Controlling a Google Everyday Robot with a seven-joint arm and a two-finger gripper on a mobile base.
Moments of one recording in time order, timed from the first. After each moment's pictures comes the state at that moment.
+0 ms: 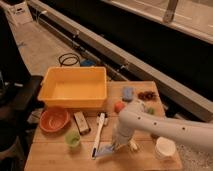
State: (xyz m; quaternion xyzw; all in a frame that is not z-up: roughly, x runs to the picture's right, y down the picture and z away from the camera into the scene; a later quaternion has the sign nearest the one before) arm 0.058 0.253 0.721 -0.33 -0.21 -0.23 0.89
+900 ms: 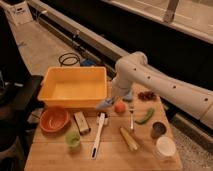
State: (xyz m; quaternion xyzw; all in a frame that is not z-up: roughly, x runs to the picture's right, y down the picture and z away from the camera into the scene) arm 0.060 0.047 0.747 -0.24 -0.18 -0.24 0.92
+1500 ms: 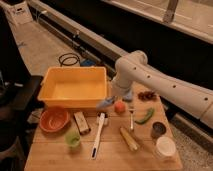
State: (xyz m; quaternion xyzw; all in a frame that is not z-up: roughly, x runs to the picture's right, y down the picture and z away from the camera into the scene) arm 0.059 0.044 0.747 -0.23 -0.17 -0.24 0.93
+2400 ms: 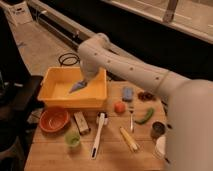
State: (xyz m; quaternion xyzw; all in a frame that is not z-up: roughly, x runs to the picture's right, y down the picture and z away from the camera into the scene) arm -0.113 -0.065 0.784 -0.15 -0.19 -0.36 0.90
